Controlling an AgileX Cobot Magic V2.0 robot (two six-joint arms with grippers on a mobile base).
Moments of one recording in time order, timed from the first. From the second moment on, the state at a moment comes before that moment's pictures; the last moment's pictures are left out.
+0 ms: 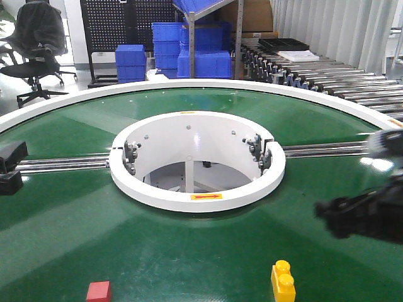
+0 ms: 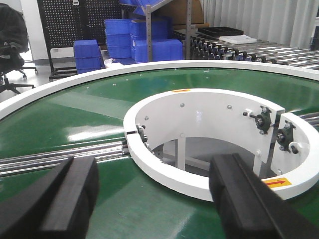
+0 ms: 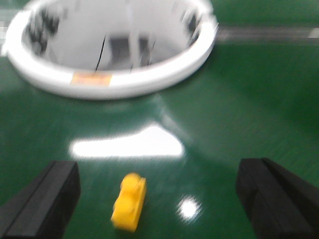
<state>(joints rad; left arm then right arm) -0.12 1.07 -0.85 -0.11 -0.07 0.13 0.20 1.18 -1.00 -0.04 0.49 0.03</state>
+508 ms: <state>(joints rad) -0.12 1.07 -0.85 -0.11 -0.04 0.13 0.27 1.74 -1.18 -0.03 0.60 0.15</state>
